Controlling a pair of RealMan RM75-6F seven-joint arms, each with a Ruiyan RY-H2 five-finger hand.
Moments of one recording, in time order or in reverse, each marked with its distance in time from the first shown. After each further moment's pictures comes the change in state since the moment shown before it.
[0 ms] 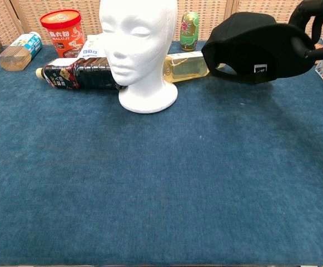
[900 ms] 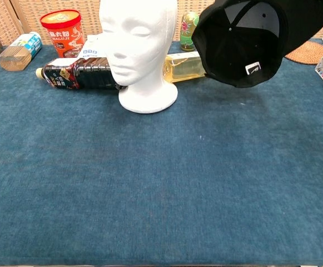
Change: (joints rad) left arm -0.019 0.001 -0.006 -0.042 -0.005 -0.022 0.052; right arm 0.087 0.057 0.083 0.021 -0.017 0.073 0.072
